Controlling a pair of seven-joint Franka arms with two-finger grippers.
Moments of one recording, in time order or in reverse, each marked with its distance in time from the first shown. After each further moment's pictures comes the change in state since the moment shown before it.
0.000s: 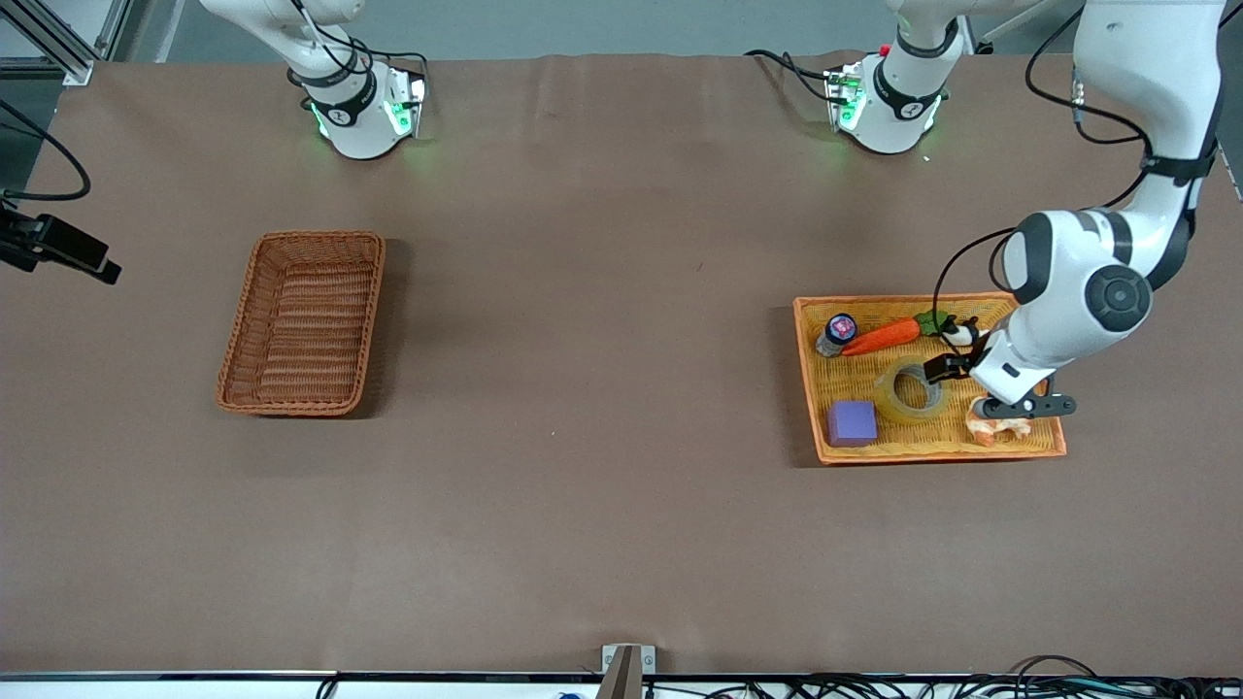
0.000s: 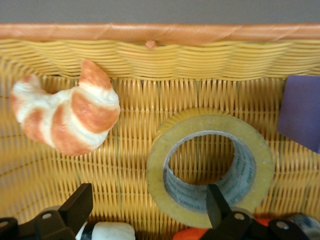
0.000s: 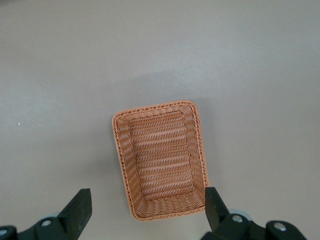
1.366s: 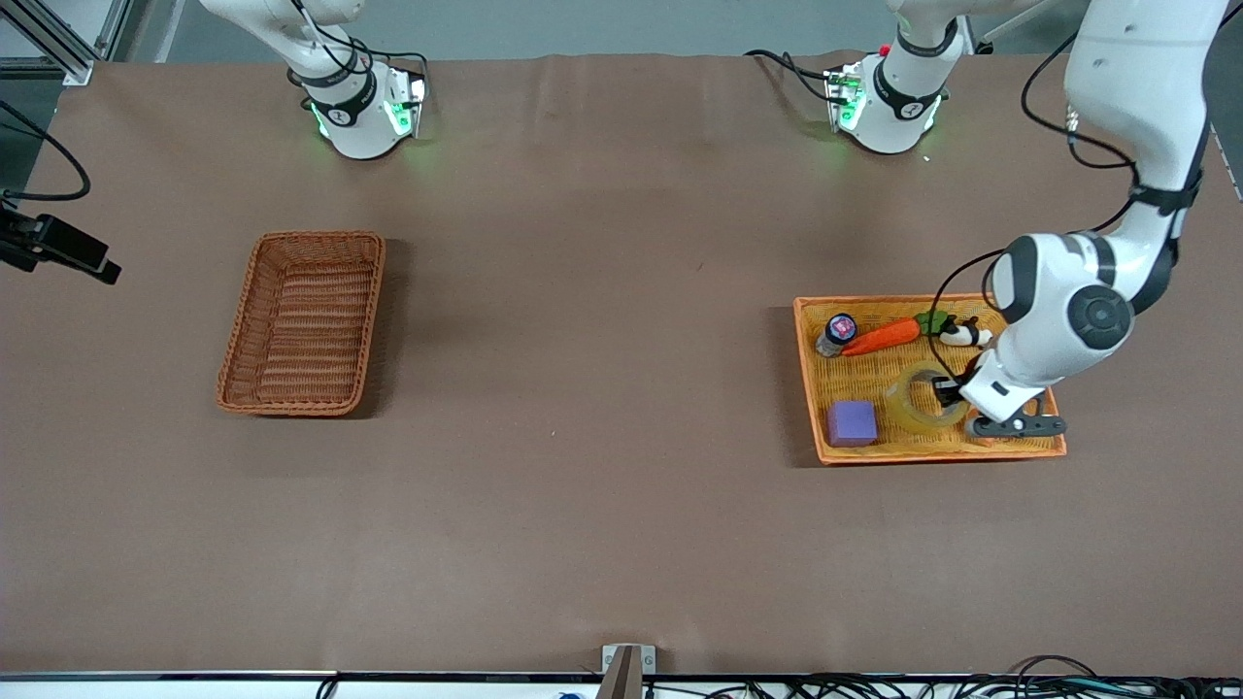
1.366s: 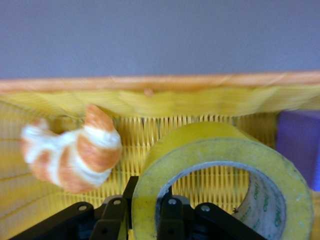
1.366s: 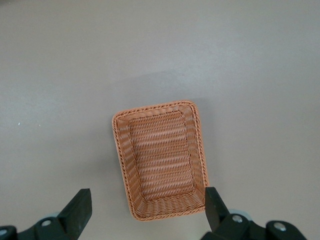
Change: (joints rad) left arm -0.003 0.003 -0.005 0.067 0.037 0.032 0.002; right arm 0.000 0.000 0.000 0.000 0.000 0.000 0.000
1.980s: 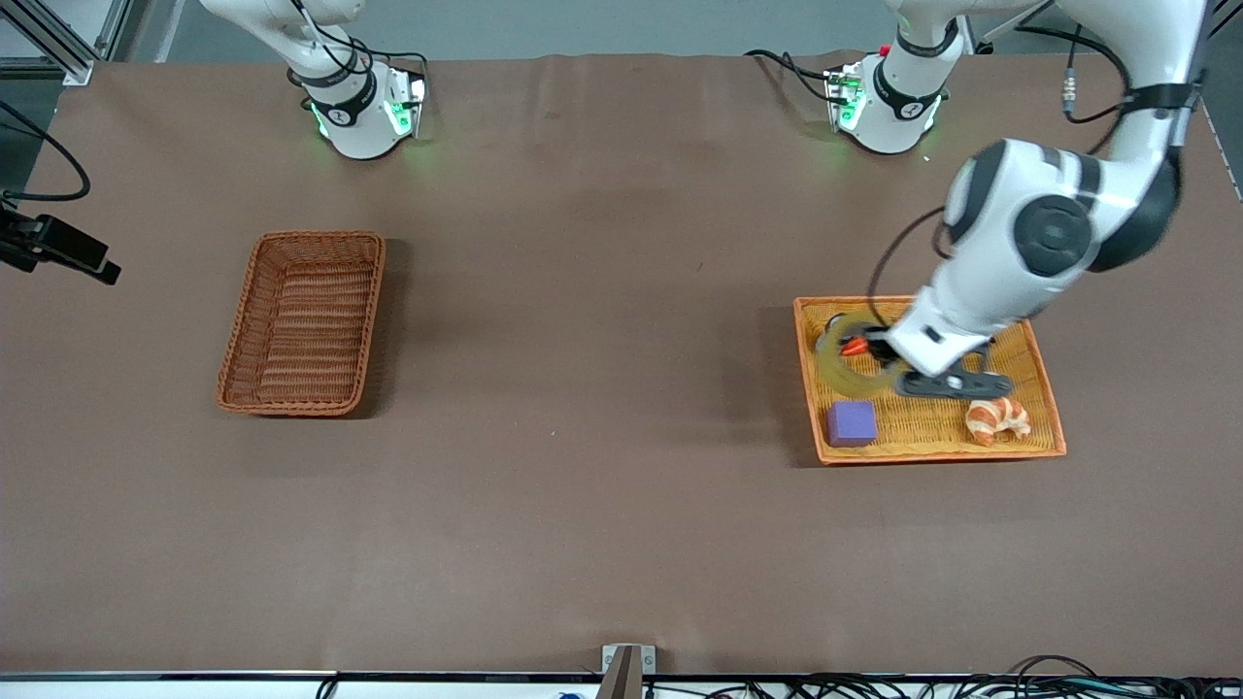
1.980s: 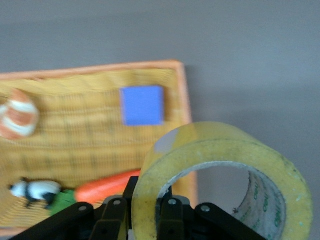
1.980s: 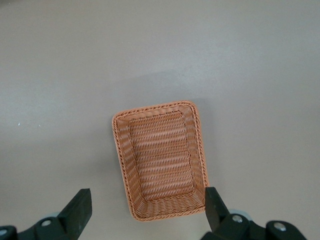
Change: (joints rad) left arm -0.013 -0.135 -0.349 0.172 0.001 -0.388 -0.288; right arm 0.000 0.000 -0.001 0.000 0.000 0.001 0.000
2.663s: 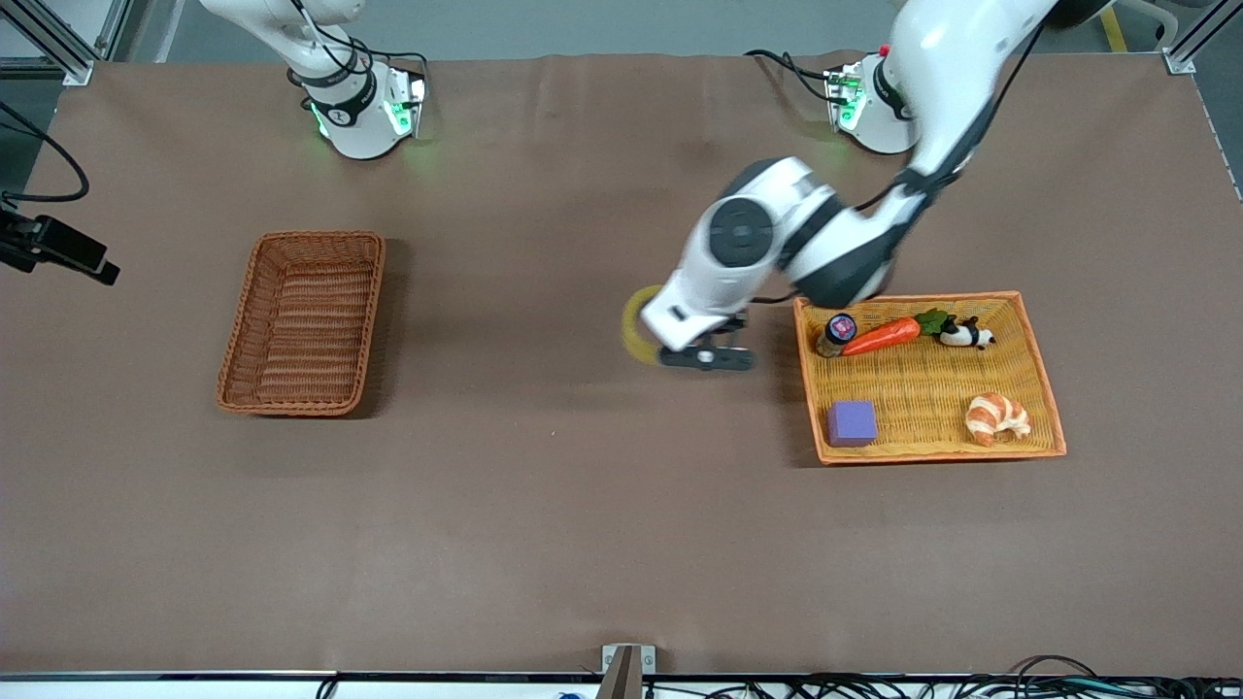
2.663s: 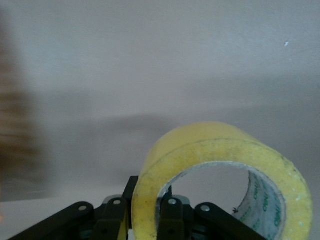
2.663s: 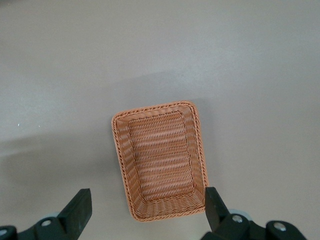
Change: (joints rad) left arm -0.264 0.445 -0.212 0.324 0.216 0.003 -0.508; right arm -0.001 0.001 -0.001 0.000 0.000 0.002 0.000
